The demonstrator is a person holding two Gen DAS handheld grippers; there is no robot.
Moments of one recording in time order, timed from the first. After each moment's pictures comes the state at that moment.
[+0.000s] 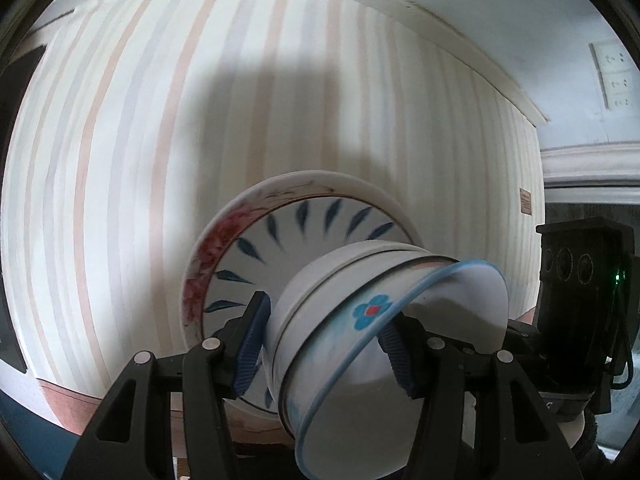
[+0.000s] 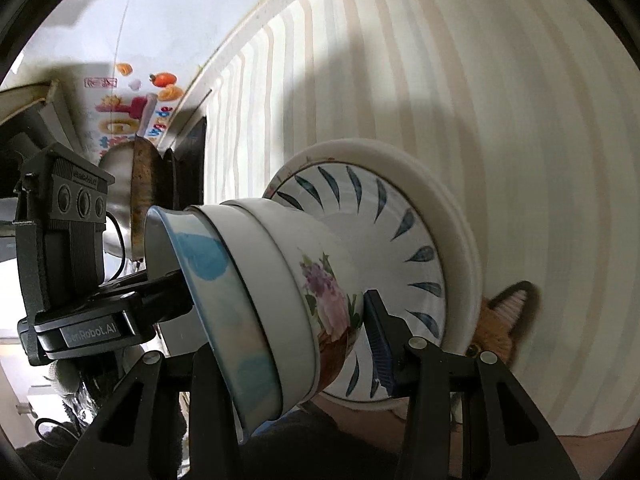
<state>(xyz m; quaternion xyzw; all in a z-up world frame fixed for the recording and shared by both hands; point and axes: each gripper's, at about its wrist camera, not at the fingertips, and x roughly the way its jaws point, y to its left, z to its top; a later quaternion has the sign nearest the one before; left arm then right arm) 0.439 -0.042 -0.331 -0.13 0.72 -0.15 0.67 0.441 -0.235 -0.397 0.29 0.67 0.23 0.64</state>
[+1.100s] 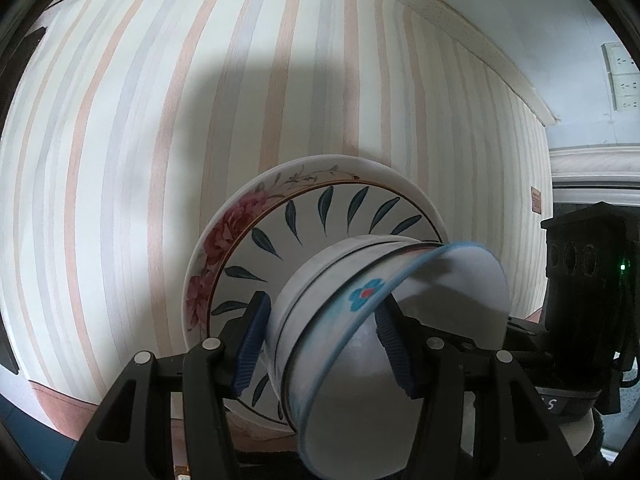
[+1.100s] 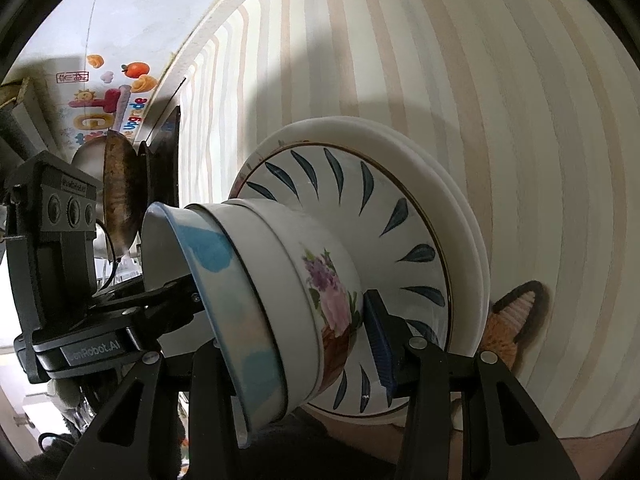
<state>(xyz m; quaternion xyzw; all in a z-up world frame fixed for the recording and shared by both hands) 0.437 -0.042 -0.349 -0.13 0.72 -0.15 0.66 0.444 -0.219 -0.420 0.28 0.70 0.20 0.63</state>
